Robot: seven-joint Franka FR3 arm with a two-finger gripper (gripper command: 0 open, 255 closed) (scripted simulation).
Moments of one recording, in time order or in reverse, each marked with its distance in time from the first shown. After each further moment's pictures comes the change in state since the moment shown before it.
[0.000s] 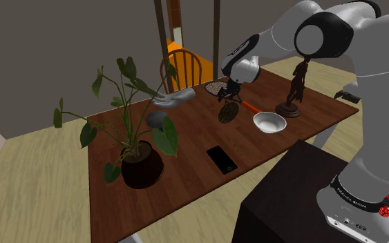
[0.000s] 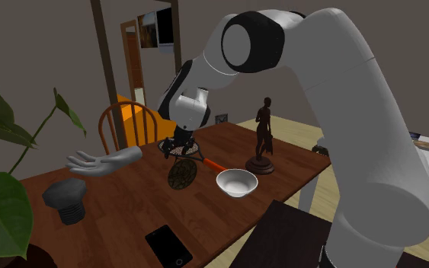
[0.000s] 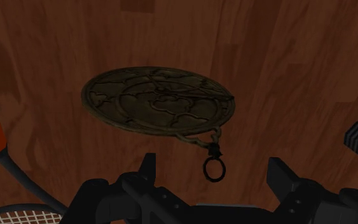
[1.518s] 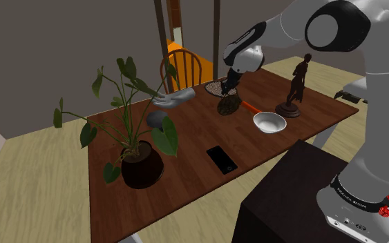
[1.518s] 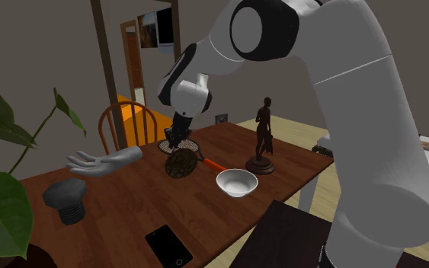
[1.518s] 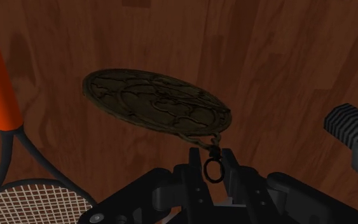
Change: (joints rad) arm 0.035 -0.099 -0.052 -0.006 -0.077 -0.085 0.080
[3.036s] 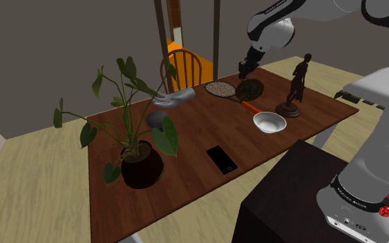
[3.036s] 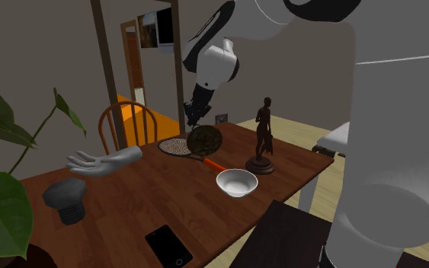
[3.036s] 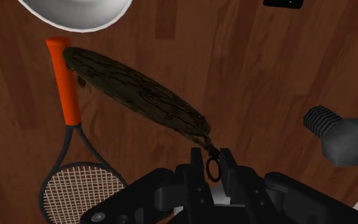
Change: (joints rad) arm -0.001 -0.329 -0.111 -0.171 -0.154 -0.157 0.028
